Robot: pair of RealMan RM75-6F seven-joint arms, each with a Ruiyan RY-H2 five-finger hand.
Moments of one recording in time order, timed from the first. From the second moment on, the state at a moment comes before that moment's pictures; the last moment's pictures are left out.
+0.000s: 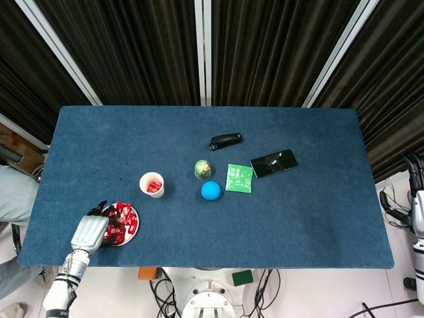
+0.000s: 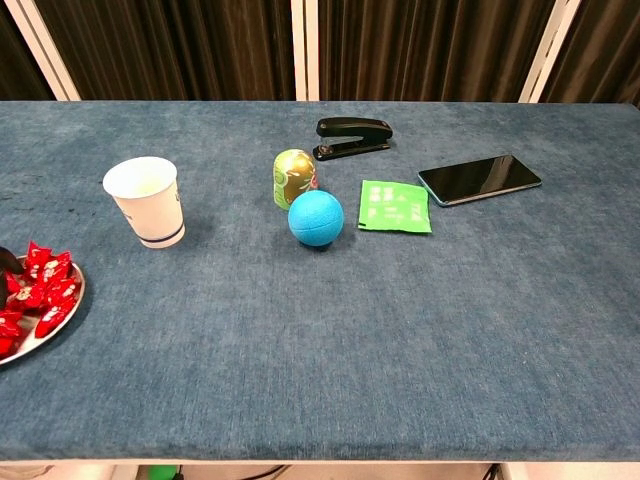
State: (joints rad) left arm -0.25 -1.40 0.06 -1.67 1.26 1.21 0.41; right arm 0.13 -1.19 0.19 -1.35 -1.48 1.59 0.34
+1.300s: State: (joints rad) left arm -0.52 -1.36 -0.20 -1.60 1.22 1.04 0.20; right arm 0.12 -1.18 0.20 -1.36 -1.47 1.60 0.34
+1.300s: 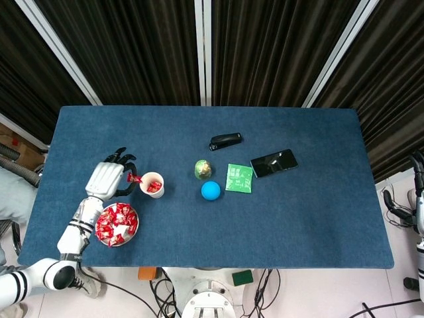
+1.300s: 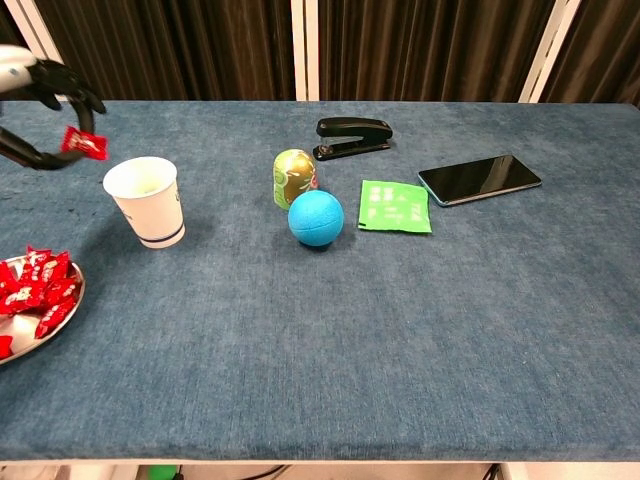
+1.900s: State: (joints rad) left arm -0.57 -1.40 -0.19 -1.57 1.22 1.02 0.19; right arm 0.12 -1.18 0.20 -1.36 -1.47 1.59 0.34
